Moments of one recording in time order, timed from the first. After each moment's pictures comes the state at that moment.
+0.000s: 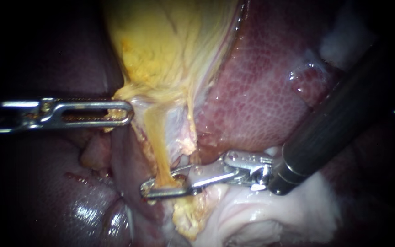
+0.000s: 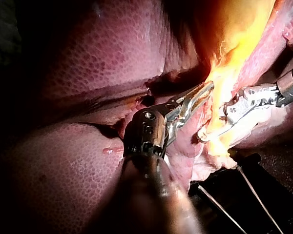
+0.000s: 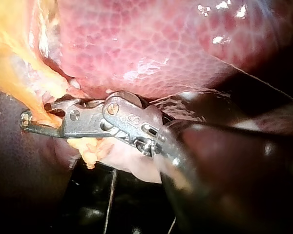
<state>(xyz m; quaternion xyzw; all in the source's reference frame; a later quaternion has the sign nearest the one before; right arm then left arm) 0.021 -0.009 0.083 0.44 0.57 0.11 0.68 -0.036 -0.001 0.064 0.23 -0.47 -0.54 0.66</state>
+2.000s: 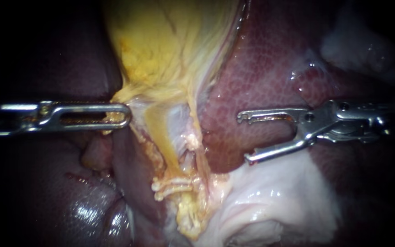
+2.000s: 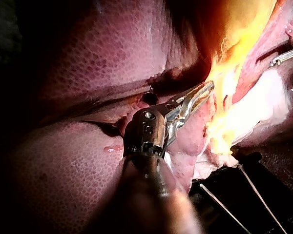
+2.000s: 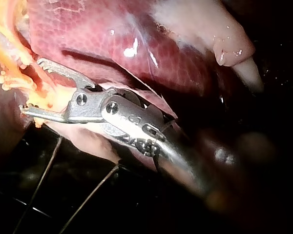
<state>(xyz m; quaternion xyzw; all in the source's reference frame) 0.003 0.004 0.066 0.29 0.62 0.16 0.72 -0.037 -0.002 0.065 0.23 -0.47 -0.53 0.67</state>
